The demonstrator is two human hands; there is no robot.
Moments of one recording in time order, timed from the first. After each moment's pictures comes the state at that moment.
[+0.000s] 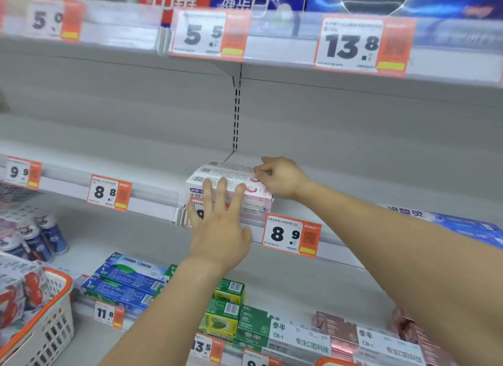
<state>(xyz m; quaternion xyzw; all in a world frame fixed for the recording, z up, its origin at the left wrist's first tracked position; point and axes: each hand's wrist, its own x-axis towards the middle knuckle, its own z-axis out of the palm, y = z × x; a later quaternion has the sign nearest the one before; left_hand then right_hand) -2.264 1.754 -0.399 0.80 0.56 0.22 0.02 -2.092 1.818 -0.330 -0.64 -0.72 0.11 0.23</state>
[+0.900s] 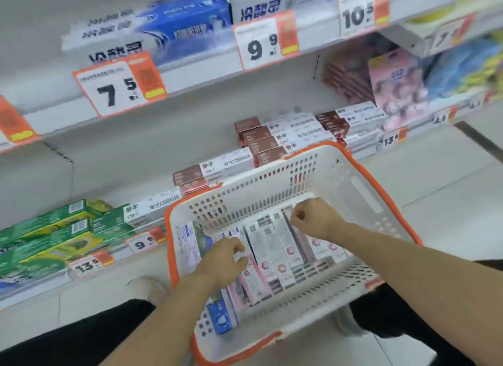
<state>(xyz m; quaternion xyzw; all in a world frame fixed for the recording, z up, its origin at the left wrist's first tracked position) -2.085 1.503 -0.638 0.84 0.31 -0.20 0.39 -1.860 1.361 -0.640 -0.85 -0.42 0.29 0.14</state>
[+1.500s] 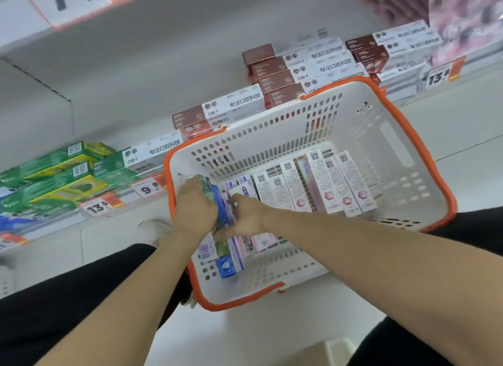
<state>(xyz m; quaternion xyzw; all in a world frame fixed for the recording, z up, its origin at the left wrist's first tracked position) -2.106 1.521 -0.635 0.80 0.52 -0.03 0.31 -1.997 1.435 -0.679 -0.68 -0.36 0.61 0.17</state>
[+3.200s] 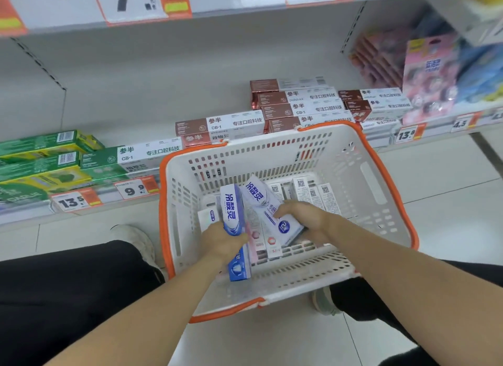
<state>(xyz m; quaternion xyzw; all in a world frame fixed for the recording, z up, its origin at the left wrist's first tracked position) -2.092 1.456 -0.688 0.62 0.58 -0.06 0.53 -1.899 1.360 -0.657 -0.68 -0.07 0.66 0.32</state>
